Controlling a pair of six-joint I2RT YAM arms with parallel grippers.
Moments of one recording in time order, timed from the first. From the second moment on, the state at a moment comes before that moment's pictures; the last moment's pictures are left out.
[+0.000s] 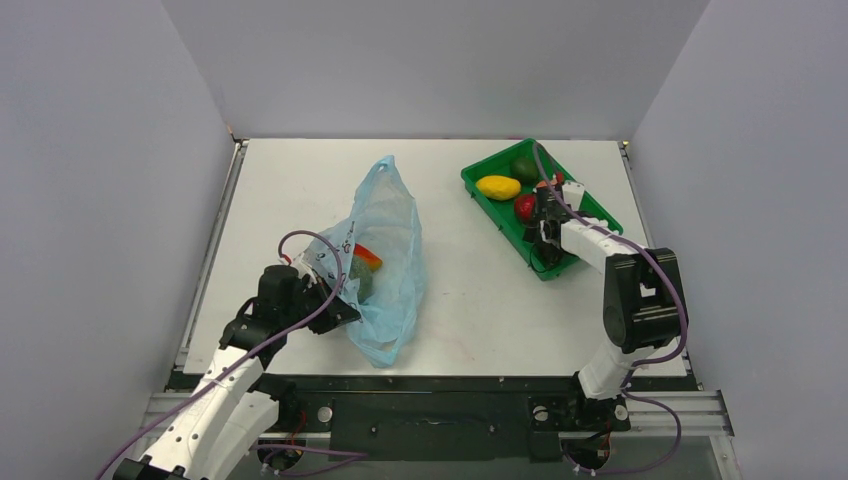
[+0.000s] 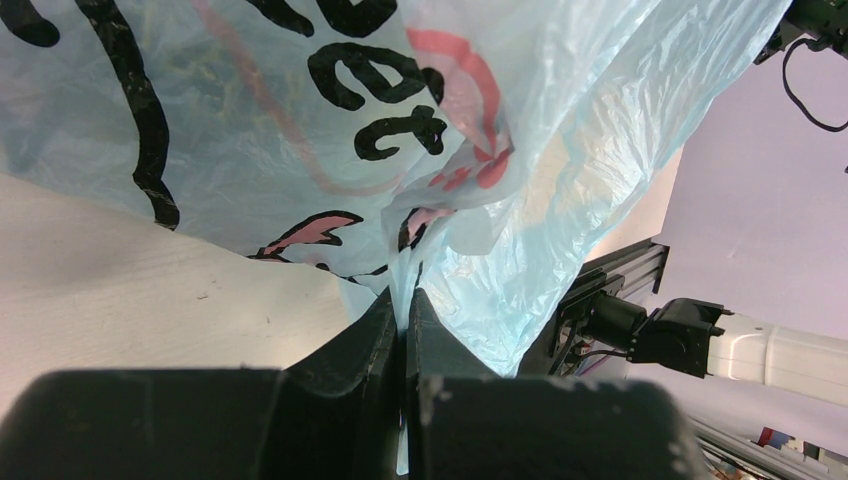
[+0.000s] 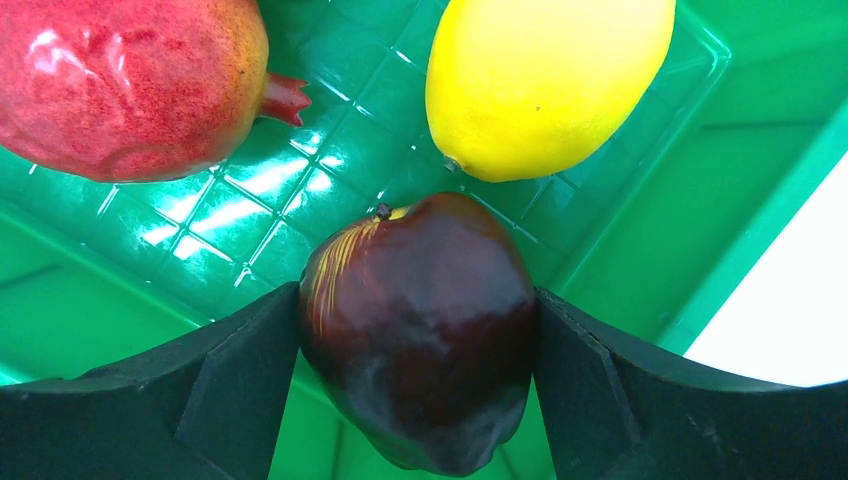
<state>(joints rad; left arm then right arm) -0.29 0.69 0.46 -0.50 0.39 -0.83 0.17 1.70 1.05 -0.35 0.42 0.42</state>
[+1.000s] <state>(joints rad) -0.29 0.66 0.46 -0.51 0.39 -0.83 0.60 1.22 0.93 -0.26 0.40 0.40</state>
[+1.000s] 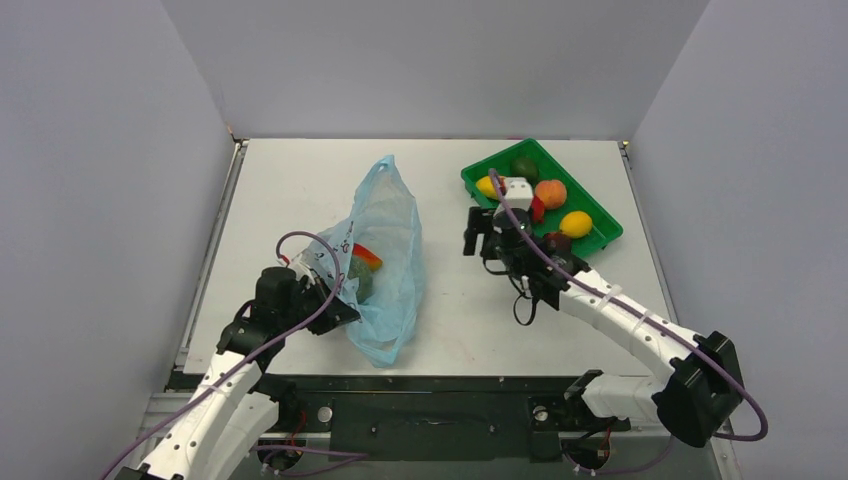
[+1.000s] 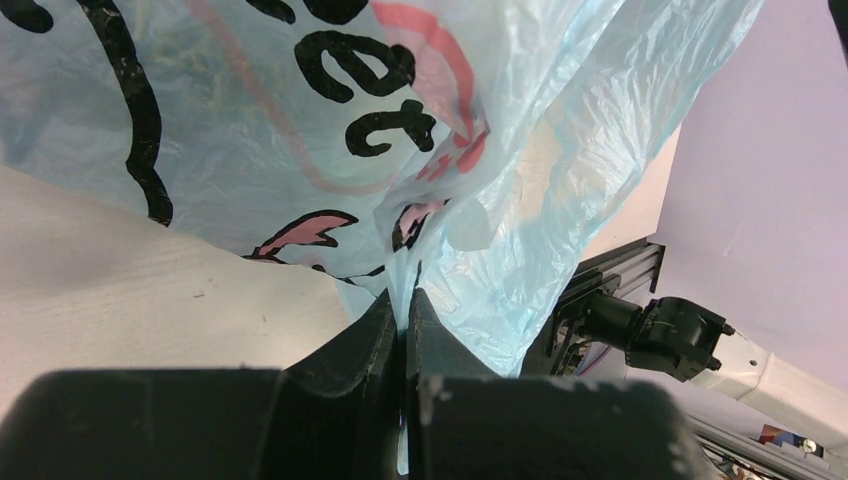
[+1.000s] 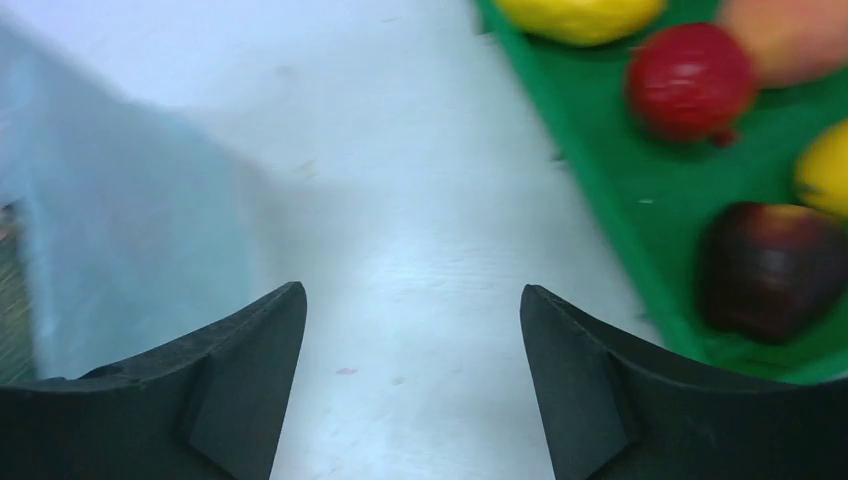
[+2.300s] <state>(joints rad) -0.29 0.67 0.45 -0.54 0.39 -0.83 0.95 1.93 1.46 -0.31 0.18 -0.02</state>
